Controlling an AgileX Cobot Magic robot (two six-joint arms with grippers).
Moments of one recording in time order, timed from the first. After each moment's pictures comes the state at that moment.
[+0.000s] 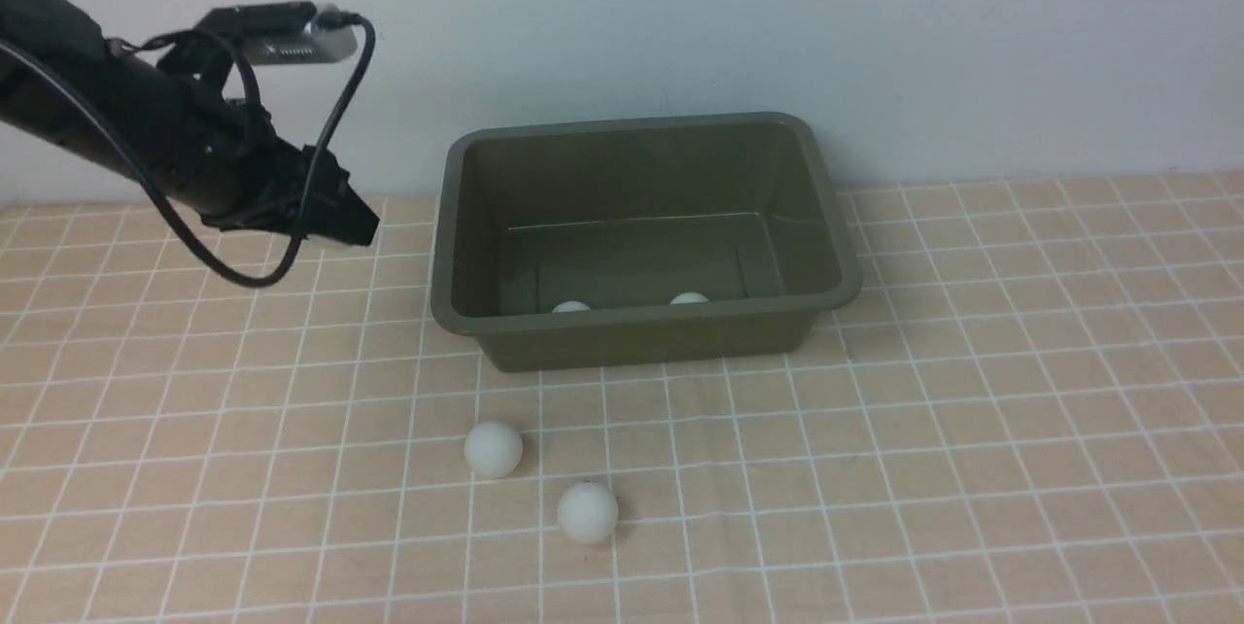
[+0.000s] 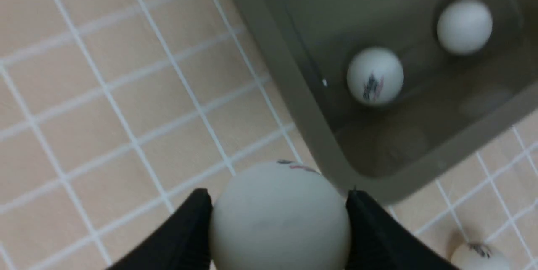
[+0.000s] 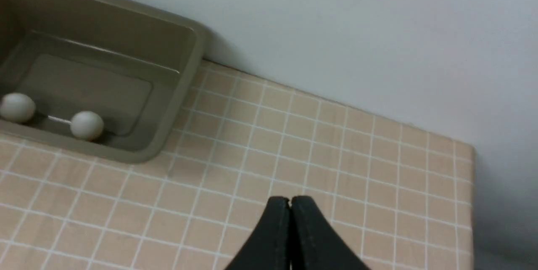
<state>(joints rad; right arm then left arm) 0.21 1.15 -1.58 -0.13 1.28 -0.09 0.06 1.81 -1.46 -0.60 0.93 0.68</state>
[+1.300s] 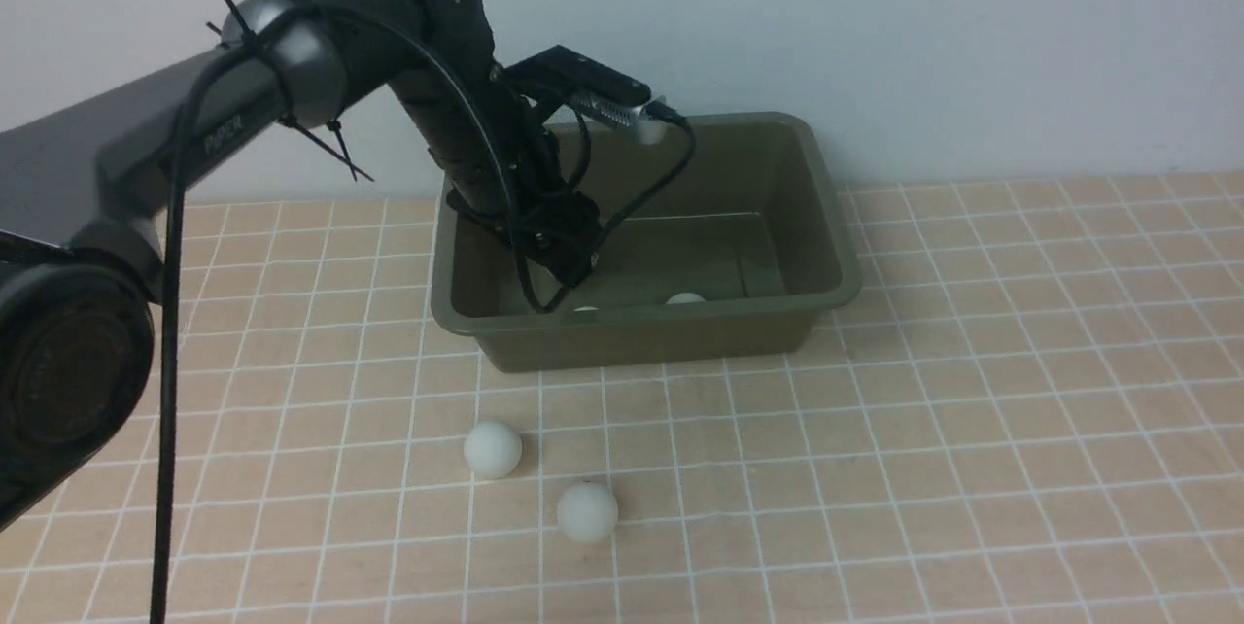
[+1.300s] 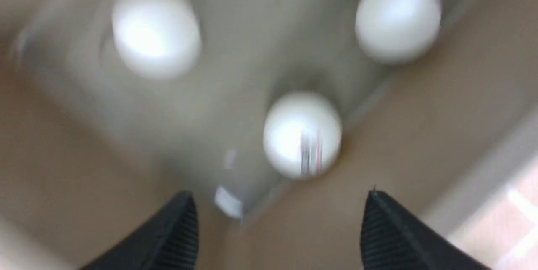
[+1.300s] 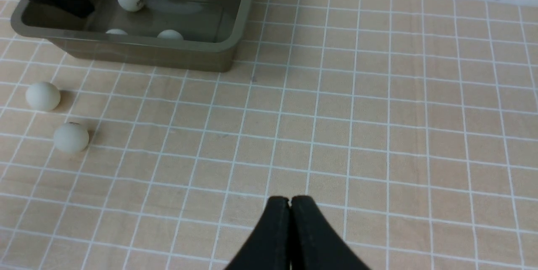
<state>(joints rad) 0.21 0.66 -1.09 0.03 1.28 0.05 -0.32 2.16 -1.98 -0.17 1.19 0.41</state>
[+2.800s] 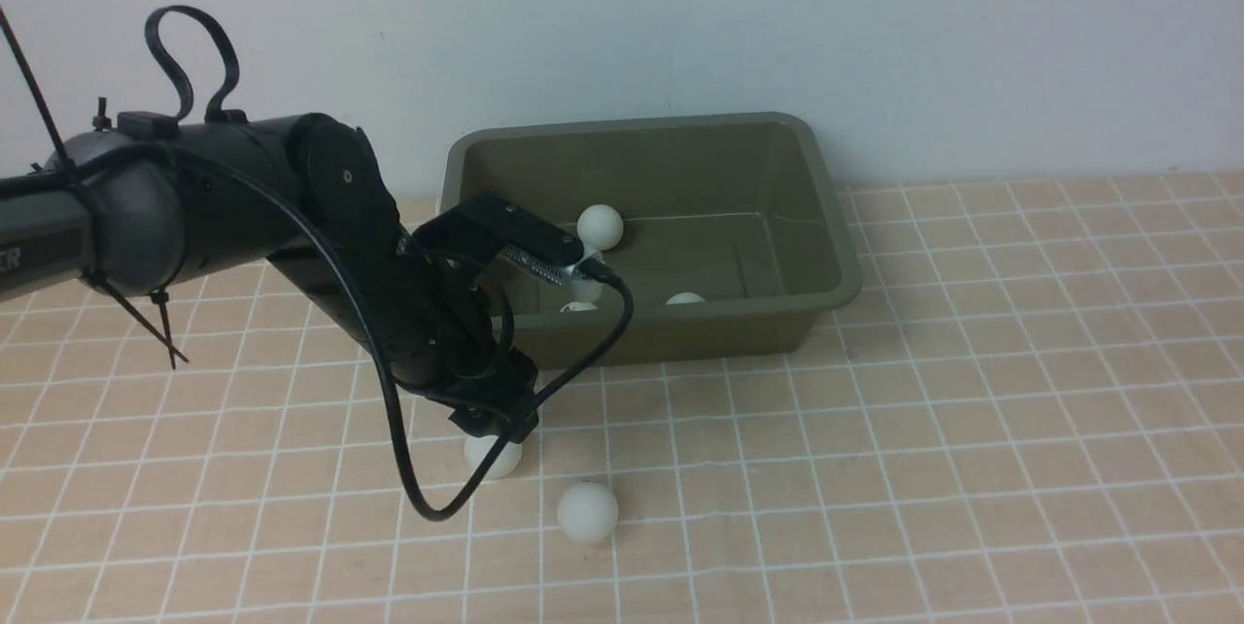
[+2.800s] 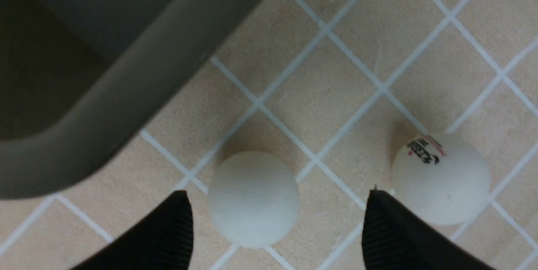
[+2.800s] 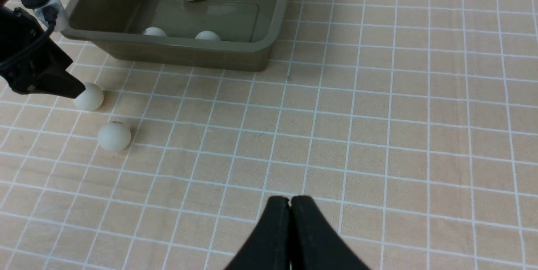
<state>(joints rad) 0.21 0.66 -1.09 0.11 1.28 0.05 -0.32 1.81 -1.21 -0.34 0.74 0.57</state>
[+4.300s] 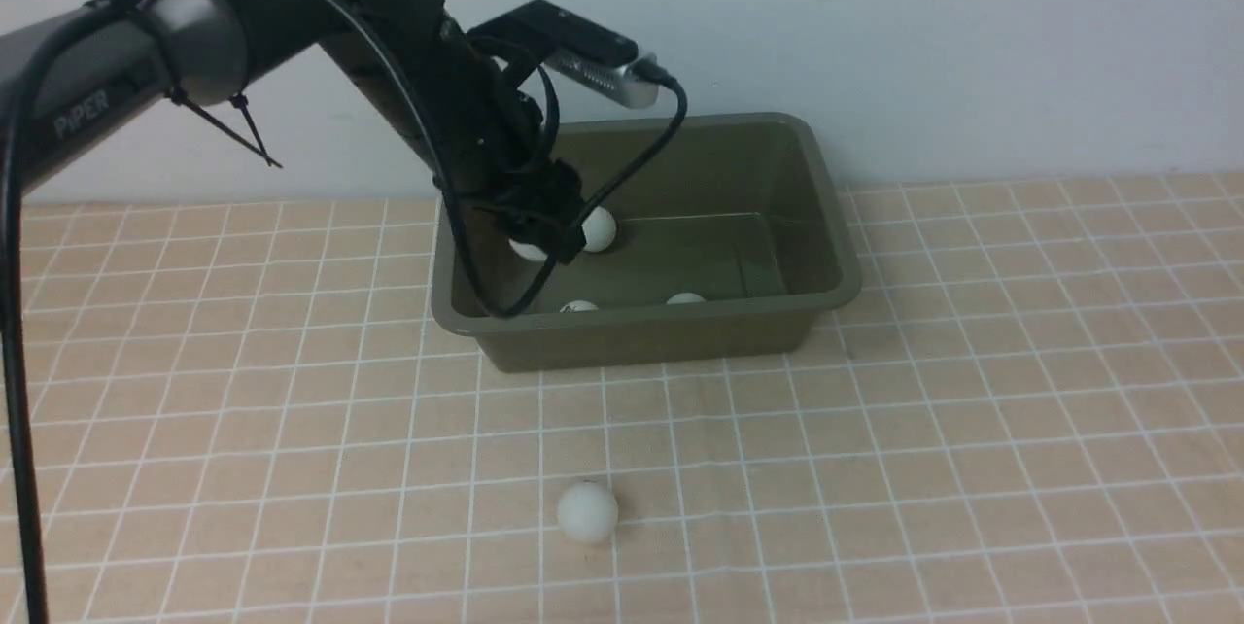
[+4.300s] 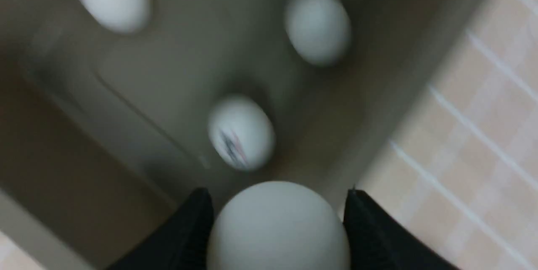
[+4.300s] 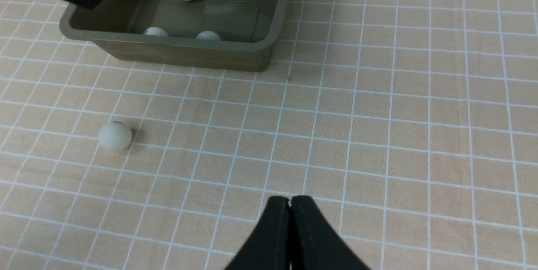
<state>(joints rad) 0.21 0.66 -1.09 0.11 1.28 0.05 -0.32 1.99 -1.78 -0.30 1.00 0.53</state>
